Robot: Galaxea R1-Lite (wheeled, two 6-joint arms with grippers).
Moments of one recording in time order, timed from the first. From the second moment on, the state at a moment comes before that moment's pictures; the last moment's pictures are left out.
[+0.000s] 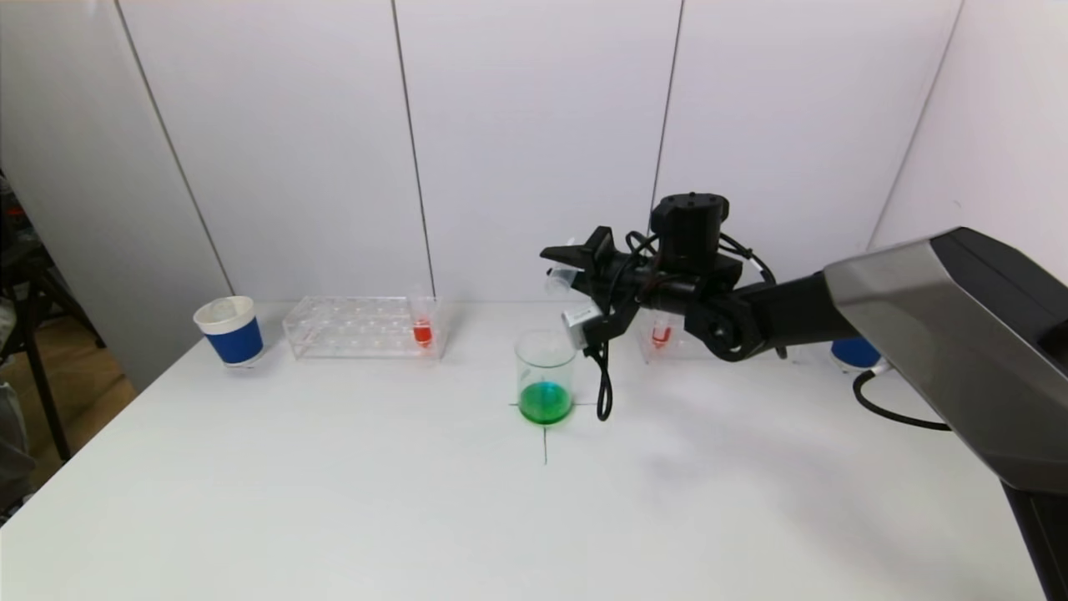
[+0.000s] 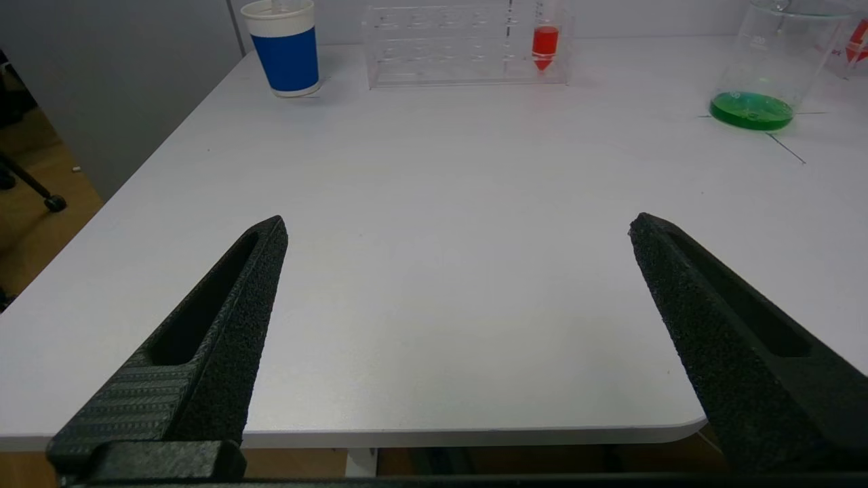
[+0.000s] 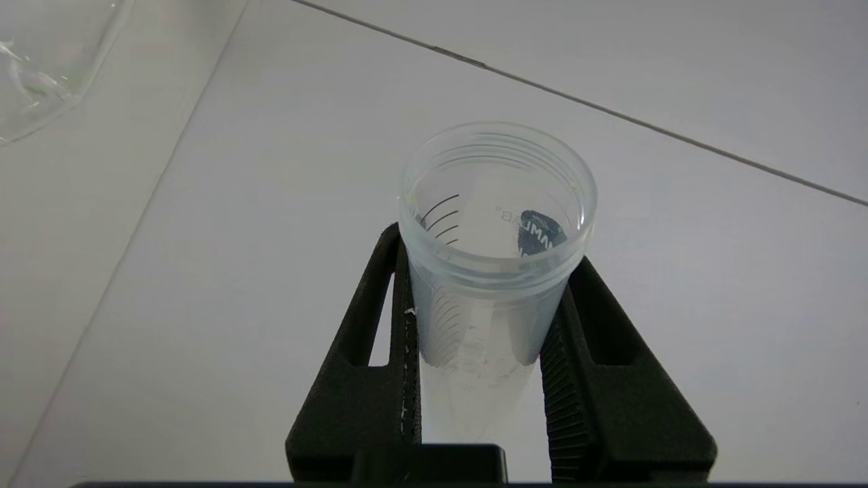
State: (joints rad) left arm 0.00 0.00 0.00 0.00 0.00 0.00; right arm 0.43 2.35 -1.61 -0.62 0.51 -1.90
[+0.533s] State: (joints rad) left arm 0.00 0.00 0.00 0.00 0.00 0.00; right arm 0.43 2.34 -1.59 -0.64 0.51 -1.92
